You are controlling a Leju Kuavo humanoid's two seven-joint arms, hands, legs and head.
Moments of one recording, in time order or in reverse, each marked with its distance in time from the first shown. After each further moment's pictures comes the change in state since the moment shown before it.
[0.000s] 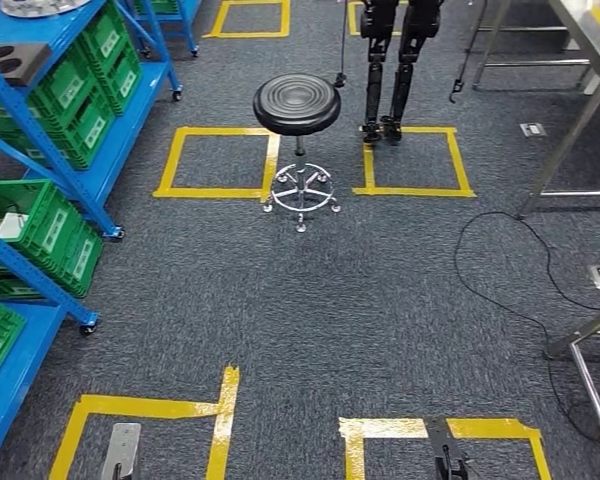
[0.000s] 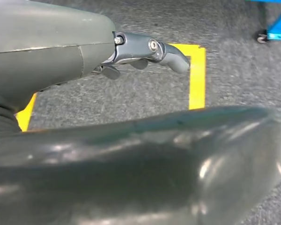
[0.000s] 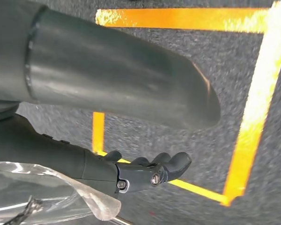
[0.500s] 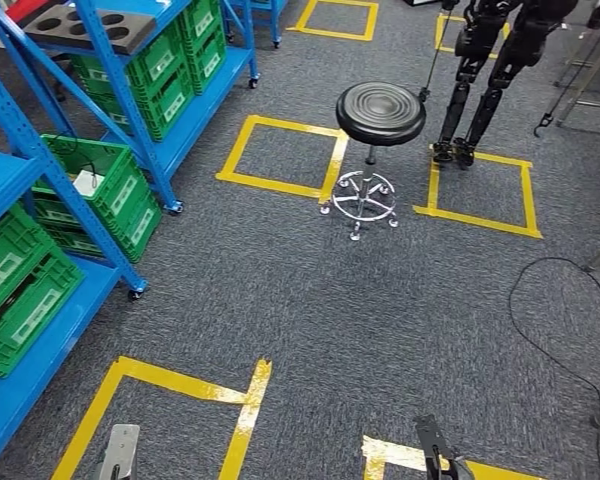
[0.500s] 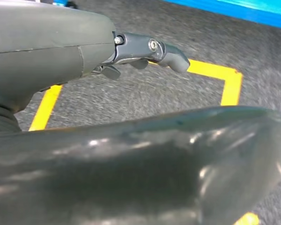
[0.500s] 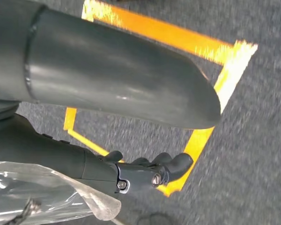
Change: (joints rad) left arm 0.008 0.000 0.001 0.000 -0.015 0.013 0.005; right arm 0.002 0.004 0.031 0.001 0.008 -0.008 -0.017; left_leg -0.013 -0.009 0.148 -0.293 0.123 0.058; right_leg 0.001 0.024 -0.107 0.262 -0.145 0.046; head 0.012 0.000
